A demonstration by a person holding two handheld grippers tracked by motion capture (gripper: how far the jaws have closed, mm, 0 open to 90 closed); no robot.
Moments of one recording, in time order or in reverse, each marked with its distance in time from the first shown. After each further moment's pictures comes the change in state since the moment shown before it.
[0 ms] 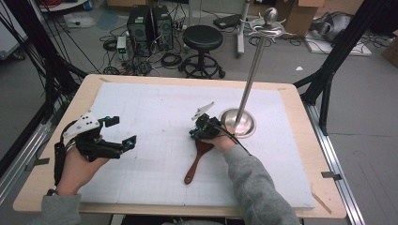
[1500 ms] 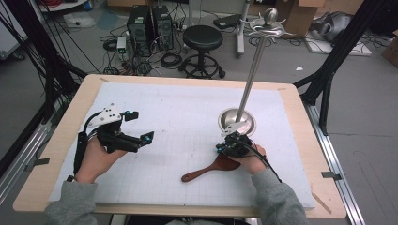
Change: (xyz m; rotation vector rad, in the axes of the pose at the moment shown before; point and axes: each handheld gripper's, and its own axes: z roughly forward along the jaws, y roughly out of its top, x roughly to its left) left arm -0.006 0.009 0.045 0.024 -0.084 0.025; right arm 0.024 -0.081 -0.069 0.011 -0.102 0.111
